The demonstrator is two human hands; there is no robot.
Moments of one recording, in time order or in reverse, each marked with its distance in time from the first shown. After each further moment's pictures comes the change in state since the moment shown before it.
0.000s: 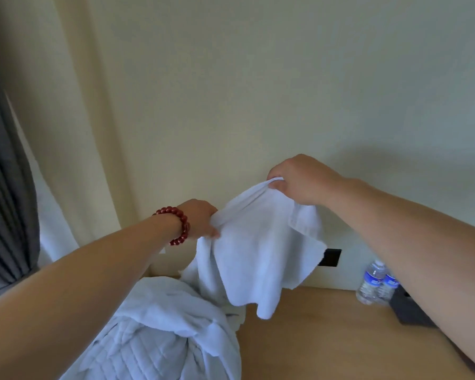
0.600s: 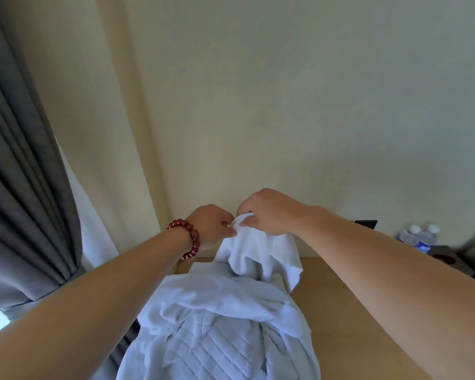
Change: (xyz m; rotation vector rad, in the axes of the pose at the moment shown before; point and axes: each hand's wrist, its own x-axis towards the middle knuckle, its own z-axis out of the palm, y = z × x) left_hand -0.023 -0.142 0.037 -0.260 -0.030 0.087; right_hand 0.072 -0.176 0.134 0.168 -0.276 -0.054
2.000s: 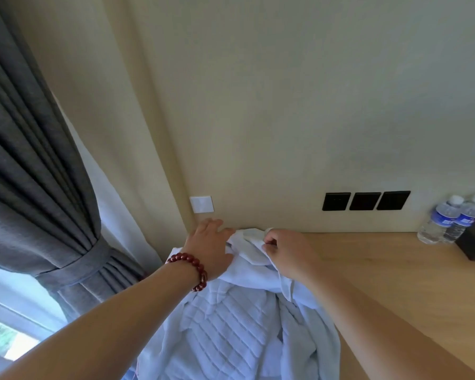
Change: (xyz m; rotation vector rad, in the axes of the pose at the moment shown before) left_hand -0.051 -0.052 0.094 0.360 -0.001 -0.127; right_hand -0.039 0.014 0.163 0.338 0.148 0.343
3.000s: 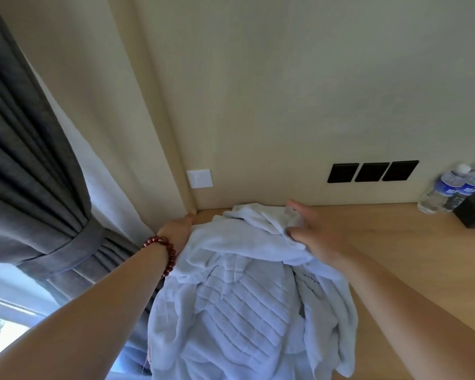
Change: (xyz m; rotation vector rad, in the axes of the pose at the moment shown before) left_hand 0.022 -0.097 0.050 -0.932 -0.072 -0.604; right_hand -0.019 0.014 0.008 0.579 -0.128 0.199
